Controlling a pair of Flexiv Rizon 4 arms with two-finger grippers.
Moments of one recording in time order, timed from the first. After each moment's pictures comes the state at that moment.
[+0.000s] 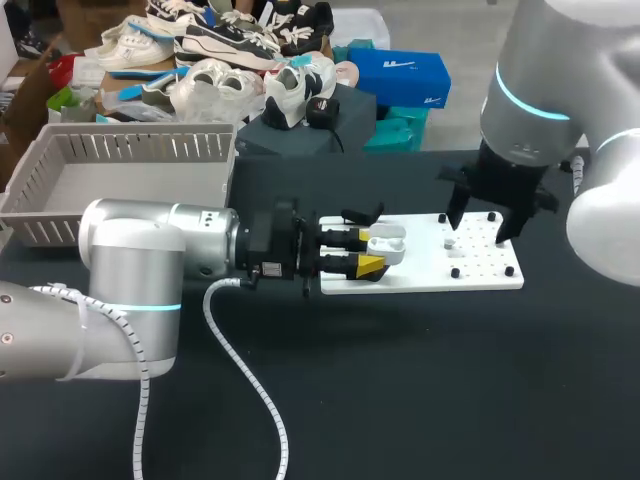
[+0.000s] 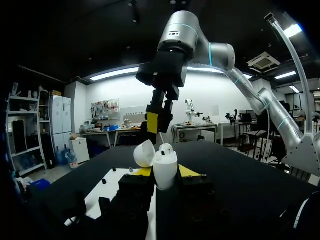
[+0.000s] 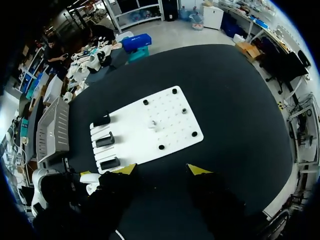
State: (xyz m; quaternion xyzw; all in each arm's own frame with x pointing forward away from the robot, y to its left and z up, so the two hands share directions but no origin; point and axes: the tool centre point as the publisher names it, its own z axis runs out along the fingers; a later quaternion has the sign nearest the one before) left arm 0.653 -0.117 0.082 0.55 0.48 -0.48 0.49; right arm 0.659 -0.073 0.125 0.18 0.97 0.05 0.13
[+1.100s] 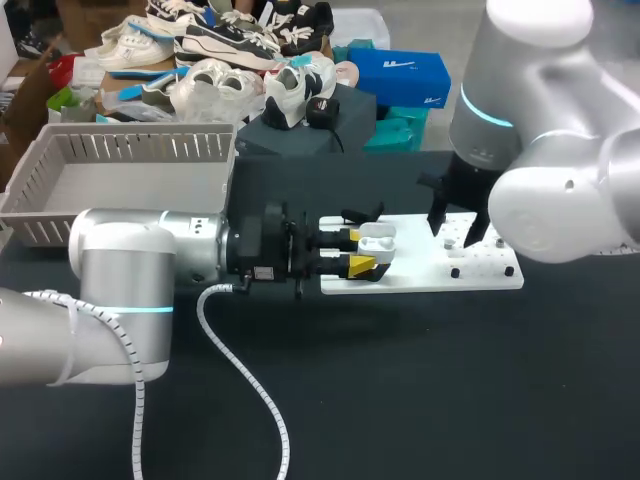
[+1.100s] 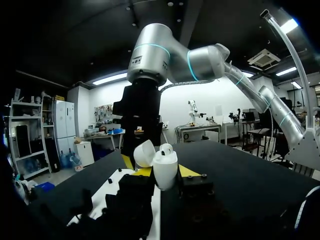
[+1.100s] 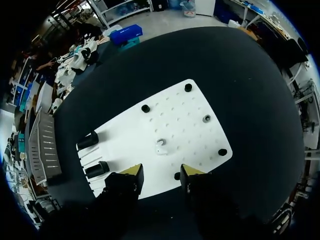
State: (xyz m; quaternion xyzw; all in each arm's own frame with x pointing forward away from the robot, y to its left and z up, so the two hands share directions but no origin) left arm 0.655 -0.107 0.081 0.54 0.48 -0.47 0.51; right arm 0.721 -0.059 0.055 0.22 0.97 0.05 0.09
